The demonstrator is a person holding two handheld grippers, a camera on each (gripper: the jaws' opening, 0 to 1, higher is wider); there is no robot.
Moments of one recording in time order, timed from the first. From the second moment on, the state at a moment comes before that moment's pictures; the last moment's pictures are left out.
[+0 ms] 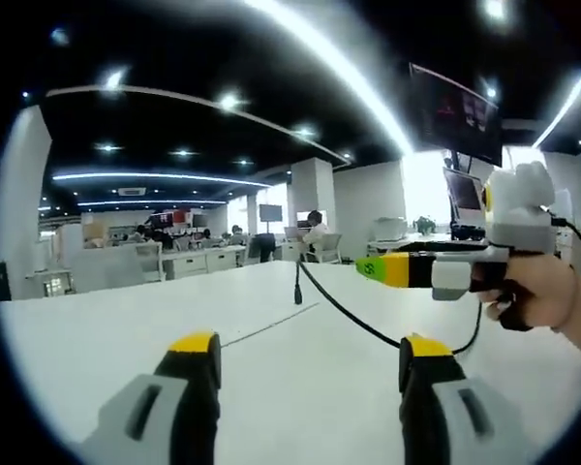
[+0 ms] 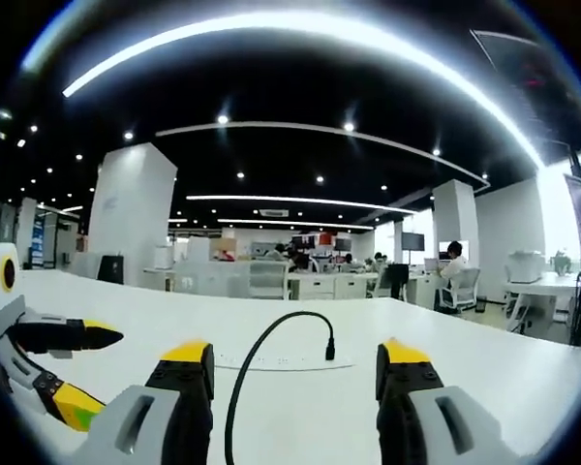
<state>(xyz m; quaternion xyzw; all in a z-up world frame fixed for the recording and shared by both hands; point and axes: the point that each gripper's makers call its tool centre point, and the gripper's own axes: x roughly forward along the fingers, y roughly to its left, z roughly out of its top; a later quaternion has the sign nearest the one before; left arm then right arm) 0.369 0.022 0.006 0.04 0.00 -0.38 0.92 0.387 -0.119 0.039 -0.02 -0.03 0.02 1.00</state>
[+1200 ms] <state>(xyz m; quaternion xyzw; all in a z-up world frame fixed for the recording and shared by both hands) 0.414 -0.008 -0.007 -0.04 -0.02 -0.41 0.91 0.441 -0.149 0.011 -0.07 0.00 0.01 1.00</state>
